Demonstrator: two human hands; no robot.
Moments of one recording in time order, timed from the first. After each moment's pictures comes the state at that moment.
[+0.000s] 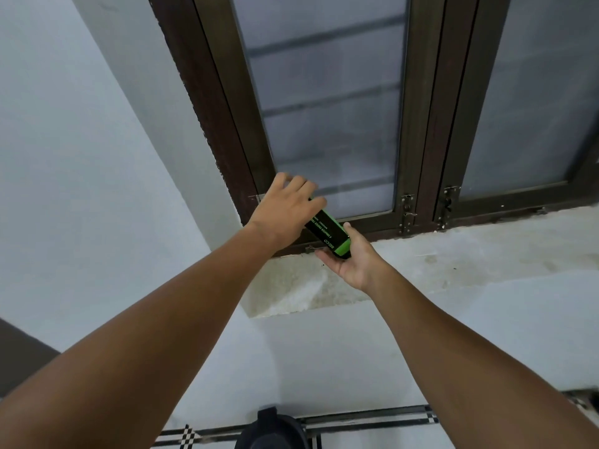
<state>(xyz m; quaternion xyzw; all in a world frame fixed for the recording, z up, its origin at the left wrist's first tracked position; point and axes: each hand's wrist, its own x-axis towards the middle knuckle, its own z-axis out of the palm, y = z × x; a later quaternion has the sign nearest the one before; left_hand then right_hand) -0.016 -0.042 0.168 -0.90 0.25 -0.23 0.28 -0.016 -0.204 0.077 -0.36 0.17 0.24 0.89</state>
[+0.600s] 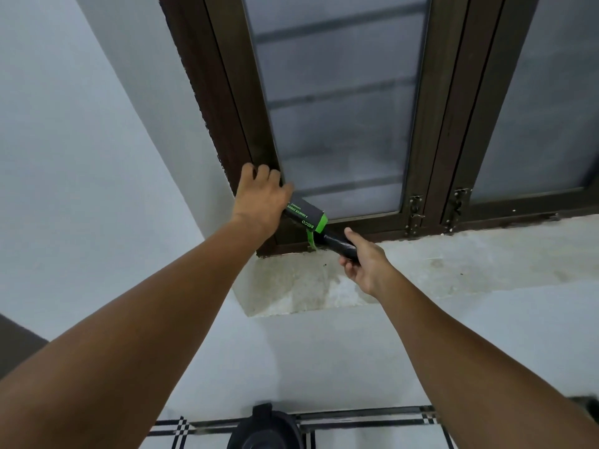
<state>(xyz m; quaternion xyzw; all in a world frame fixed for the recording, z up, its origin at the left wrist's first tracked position) -0.003 -0.012 0.171 -0.93 0.07 -0.18 0.32 0.004 -0.212 0.052 -0.53 0.21 0.20 0.79</state>
